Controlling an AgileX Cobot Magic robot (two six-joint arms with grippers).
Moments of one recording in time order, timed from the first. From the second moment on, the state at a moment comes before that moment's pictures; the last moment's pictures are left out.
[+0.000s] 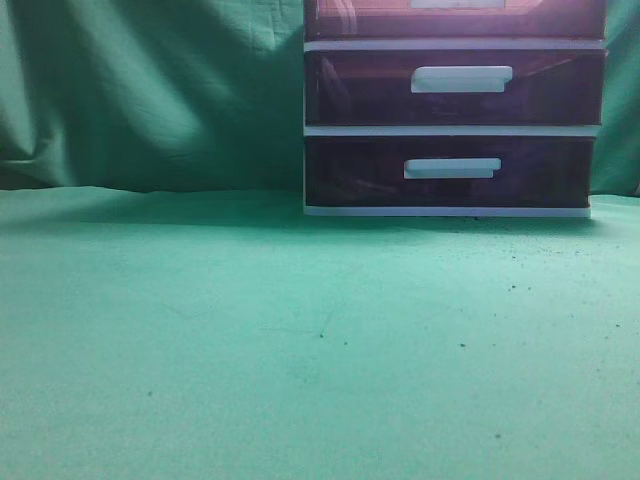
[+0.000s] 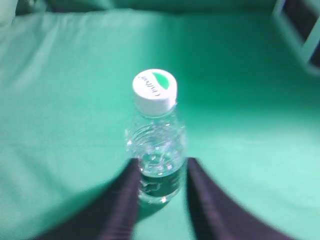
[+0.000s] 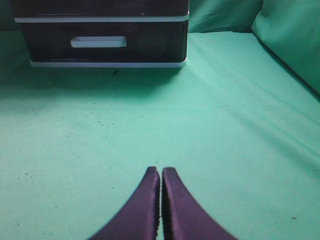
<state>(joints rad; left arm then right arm) -0.06 0.89 -0.47 0.33 0.12 -0.34 0.06 -0.01 0.03 0.04 0.38 -0.02</state>
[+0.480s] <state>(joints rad) -0.06 1.21 -0.54 0.34 0.03 -0.34 0.06 -0.01 0.03 0.04 0.38 -0.02</state>
